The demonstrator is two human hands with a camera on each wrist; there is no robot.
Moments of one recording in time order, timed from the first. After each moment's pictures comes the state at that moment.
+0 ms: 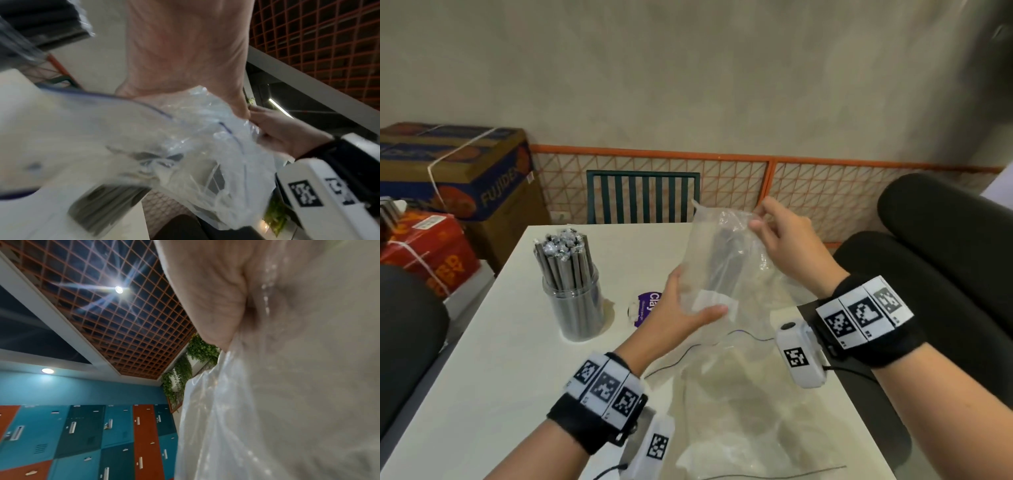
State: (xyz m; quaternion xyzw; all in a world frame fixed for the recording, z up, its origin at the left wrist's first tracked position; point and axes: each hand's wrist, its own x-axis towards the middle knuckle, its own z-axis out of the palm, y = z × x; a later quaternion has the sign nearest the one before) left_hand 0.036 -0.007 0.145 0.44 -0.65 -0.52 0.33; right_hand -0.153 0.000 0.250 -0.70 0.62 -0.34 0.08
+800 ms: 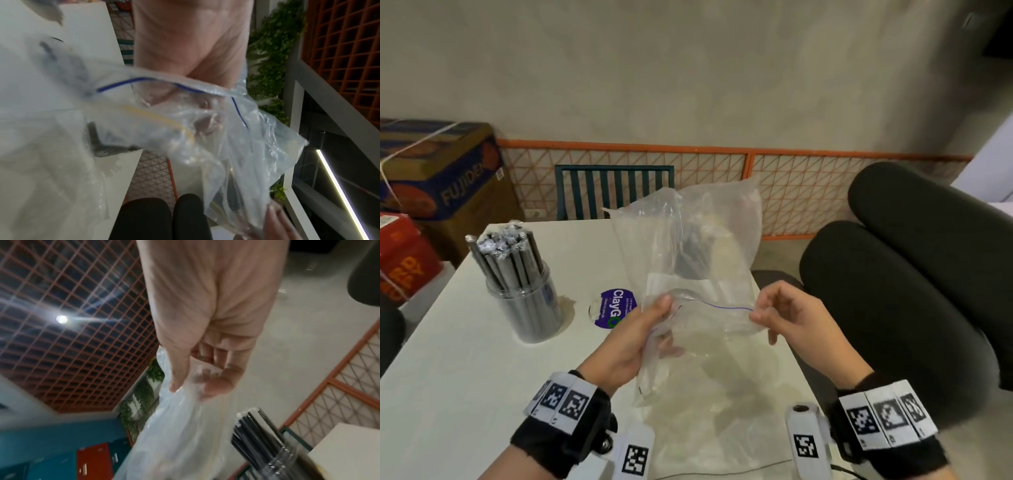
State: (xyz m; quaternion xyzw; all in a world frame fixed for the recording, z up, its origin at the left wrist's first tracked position) left_hand -0.011 0.014 0.134 0.36 -0.41 -0.76 0.35; right_hand -0.235 0.082 0.169 -0.60 0.57 -0.46 0.32
